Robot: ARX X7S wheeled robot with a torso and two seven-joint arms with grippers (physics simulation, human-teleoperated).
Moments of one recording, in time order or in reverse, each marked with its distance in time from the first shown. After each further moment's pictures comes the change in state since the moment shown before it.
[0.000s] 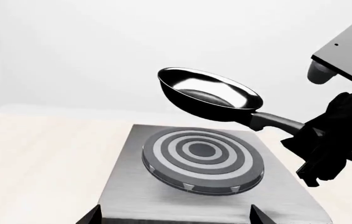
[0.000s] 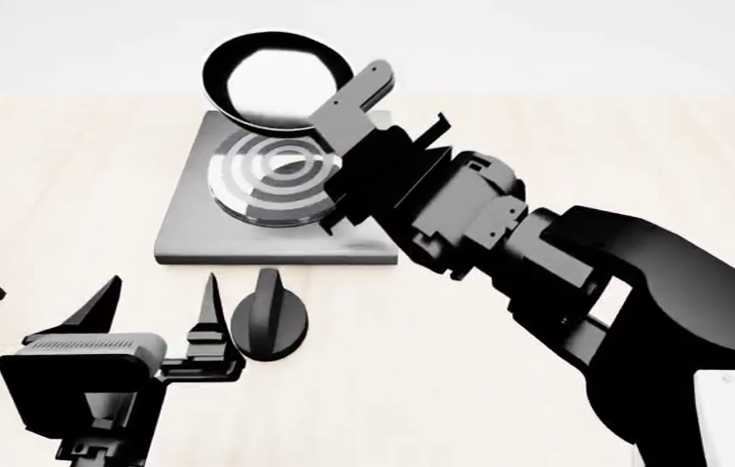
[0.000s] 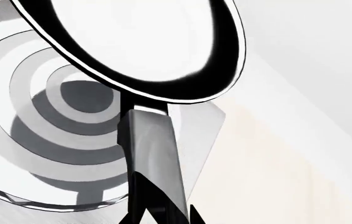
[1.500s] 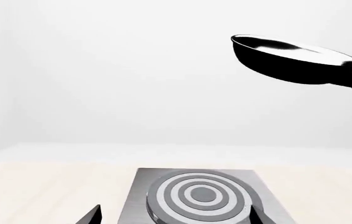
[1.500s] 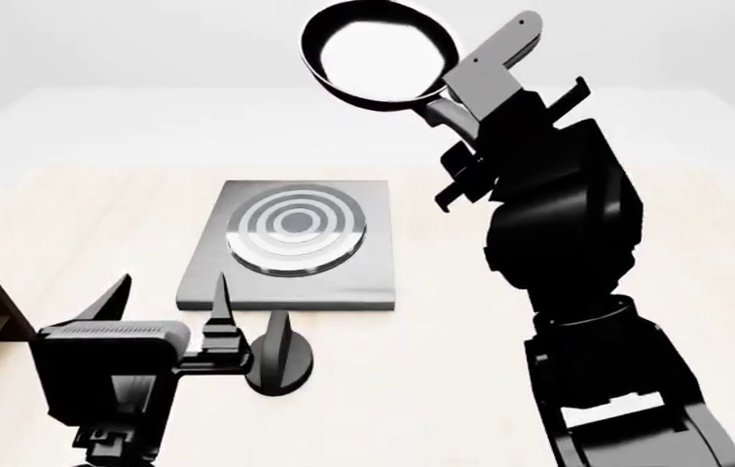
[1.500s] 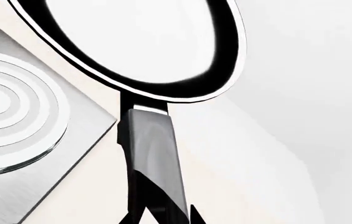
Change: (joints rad) left arm -0.050 0.021 0.026 -0.010 0.057 -0.094 -0.020; right arm -0.388 0.045 1.223 -0.510 -1.780 0.450 -1.025
